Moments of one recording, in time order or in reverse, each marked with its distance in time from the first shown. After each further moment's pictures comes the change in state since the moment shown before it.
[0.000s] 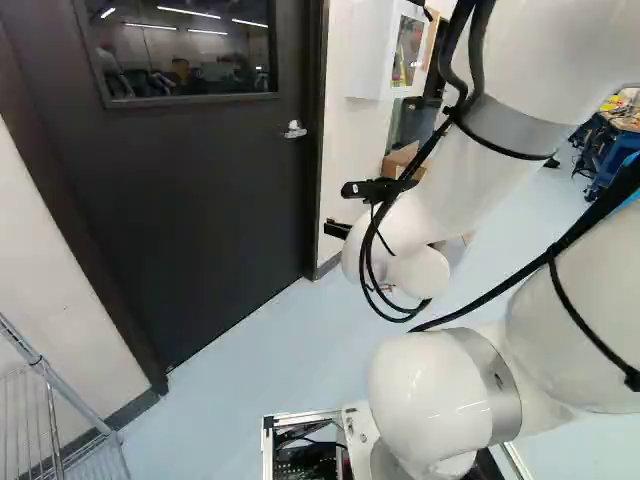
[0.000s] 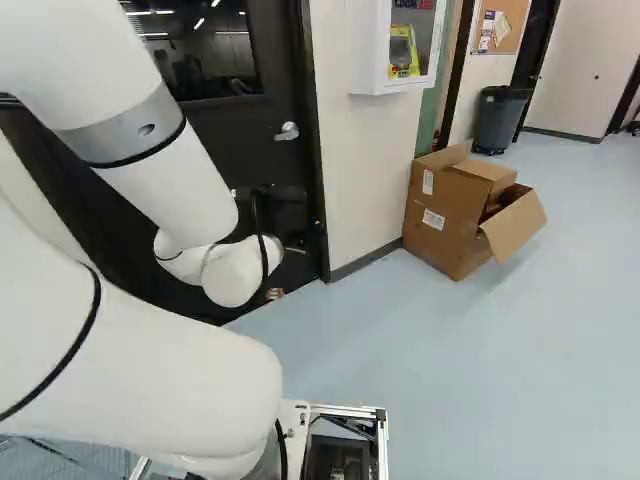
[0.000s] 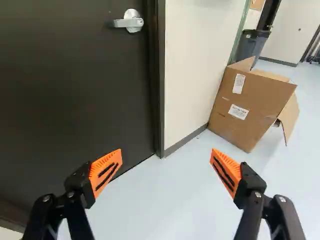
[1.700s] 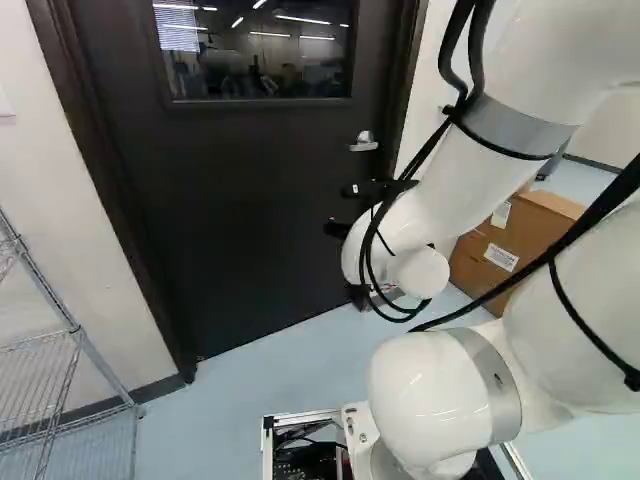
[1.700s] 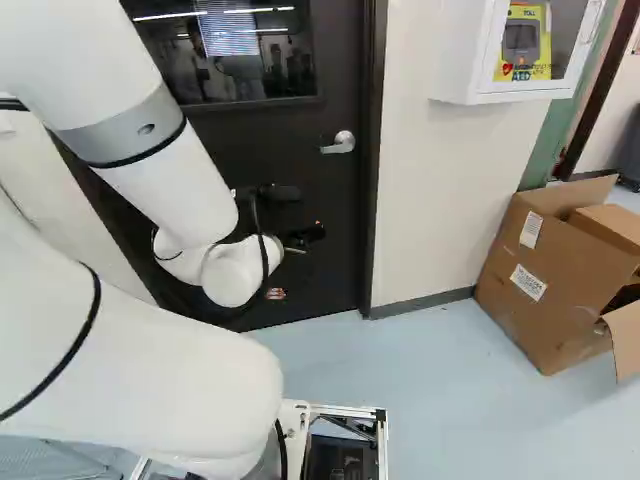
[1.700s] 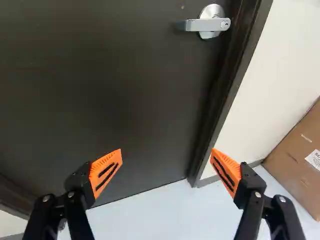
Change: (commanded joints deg) arm 0.0 0.0 0.0 0.0 0.0 0.0
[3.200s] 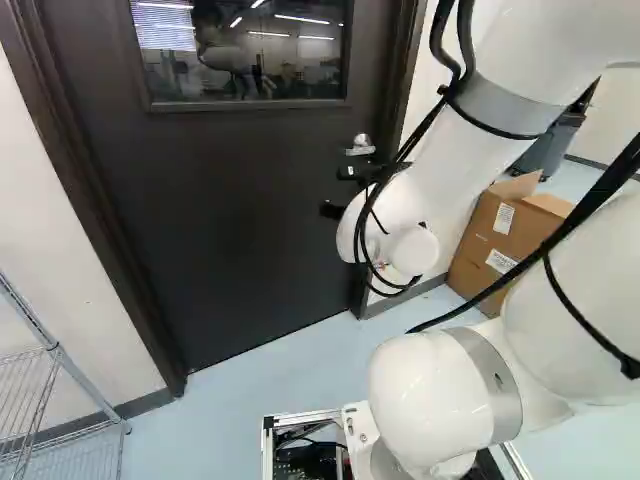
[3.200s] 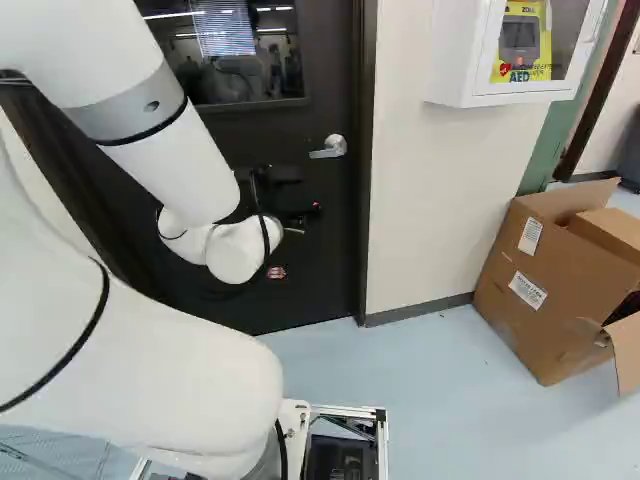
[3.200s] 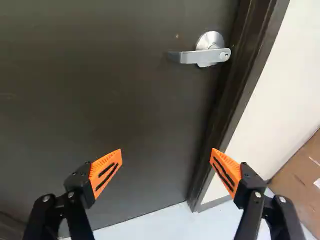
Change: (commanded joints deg) arm 1.4 -2.2 -6.4 0.0 0.0 0.0
